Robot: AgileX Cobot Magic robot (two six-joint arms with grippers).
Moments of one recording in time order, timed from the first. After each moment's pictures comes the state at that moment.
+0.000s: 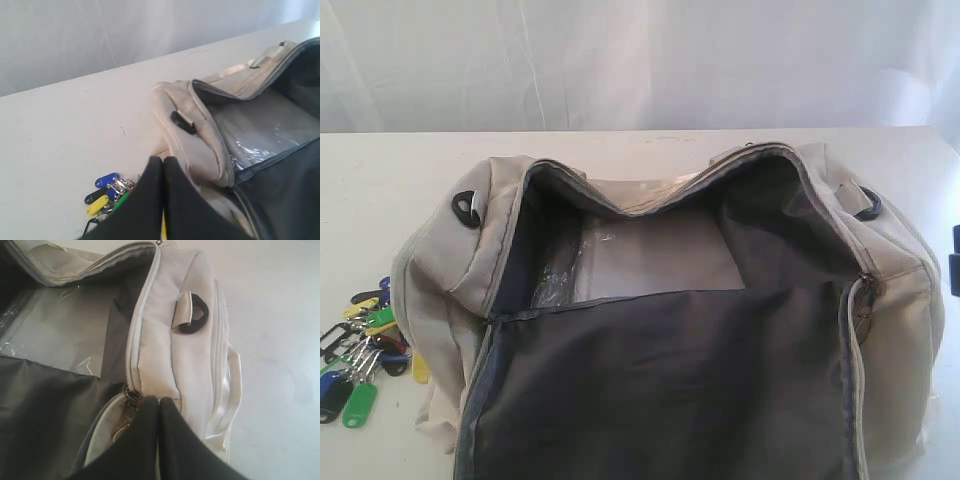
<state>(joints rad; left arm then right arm) -0.12 0.46 -0.75 -0.16 0.73 0.19 -0.01 0.71 -0.68 0.23 0.71 -0.20</state>
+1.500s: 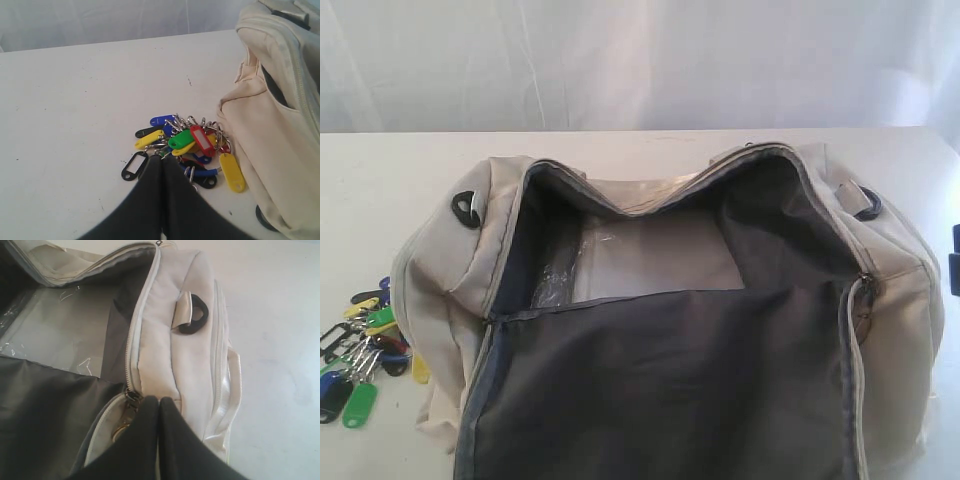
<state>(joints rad) 0.08 0.01 0.02 -0.16 0.29 0.19 -0.01 0.71 -0.68 0.23 0.70 -0.20</state>
